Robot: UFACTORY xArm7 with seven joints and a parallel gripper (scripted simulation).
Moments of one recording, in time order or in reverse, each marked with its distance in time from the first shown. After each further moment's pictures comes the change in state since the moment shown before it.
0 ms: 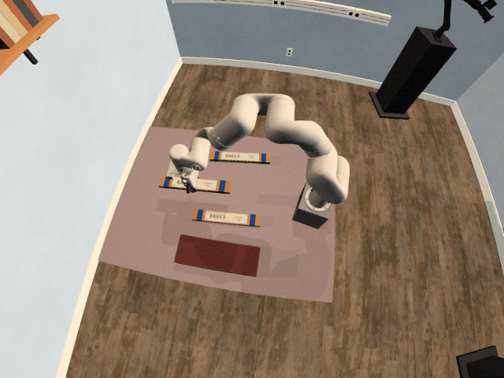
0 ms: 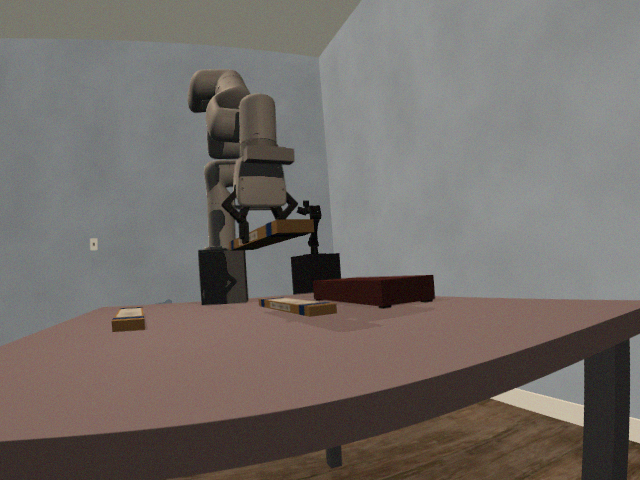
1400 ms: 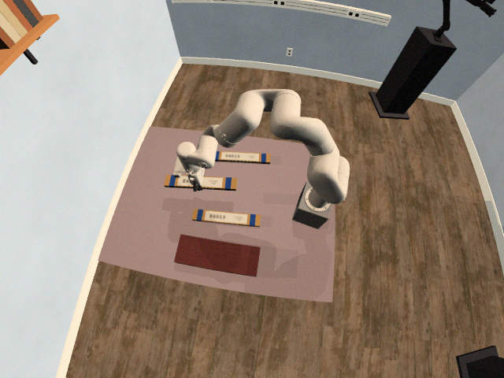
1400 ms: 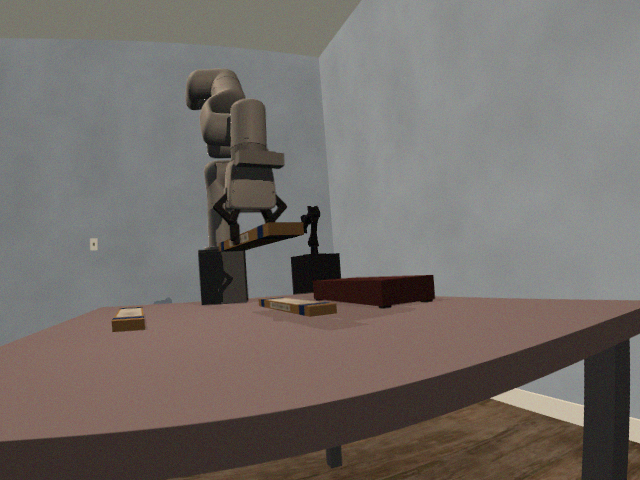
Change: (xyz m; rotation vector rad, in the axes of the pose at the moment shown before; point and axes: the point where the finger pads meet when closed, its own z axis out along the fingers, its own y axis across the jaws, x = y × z) arm -0.027 0.013 0.000 0.001 -0.002 -0.041
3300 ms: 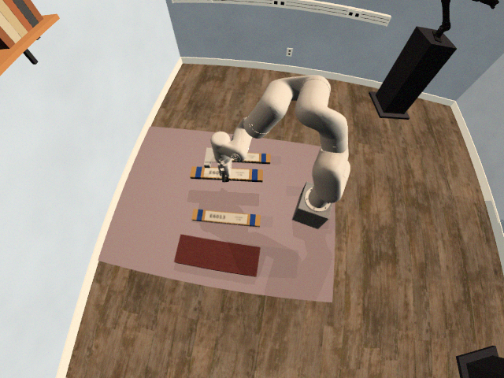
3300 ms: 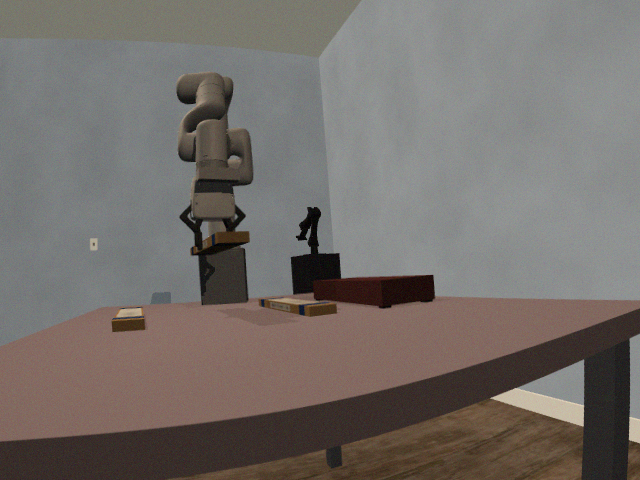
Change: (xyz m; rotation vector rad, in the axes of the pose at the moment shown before) arm -0.126 0.053 0.000 0.001 0.003 0.000
